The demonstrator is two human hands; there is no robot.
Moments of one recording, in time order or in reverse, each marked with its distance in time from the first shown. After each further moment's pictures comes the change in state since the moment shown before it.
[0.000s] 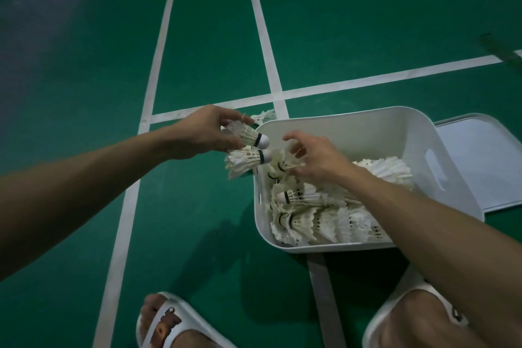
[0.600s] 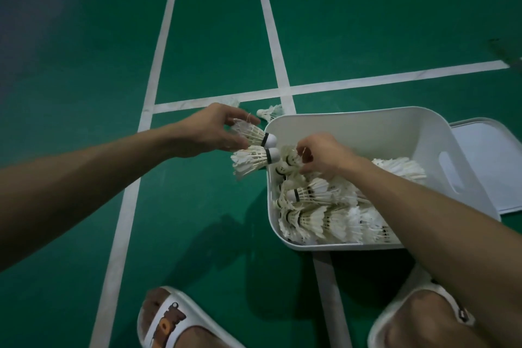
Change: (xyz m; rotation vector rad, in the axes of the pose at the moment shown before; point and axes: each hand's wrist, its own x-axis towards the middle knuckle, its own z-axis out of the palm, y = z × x) left_hand -0.006 -0.022 -0.009 -0.022 -0.022 0.010; right_hand 0.020 -0.006 0.005 -0.341 -0.102 -0.010
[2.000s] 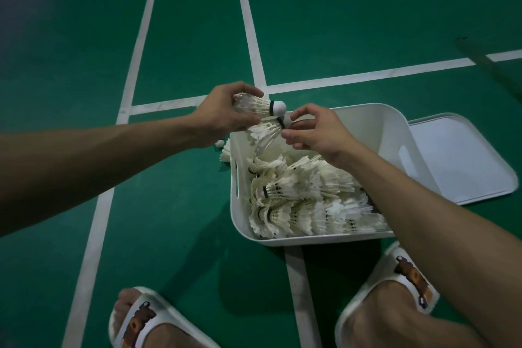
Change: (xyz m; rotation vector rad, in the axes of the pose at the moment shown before) left_hand 0.041 0.046 0.056 -0.134 0.233 0.112; right_hand -0.046 0.017 -0.045 1.073 0.180 0.110
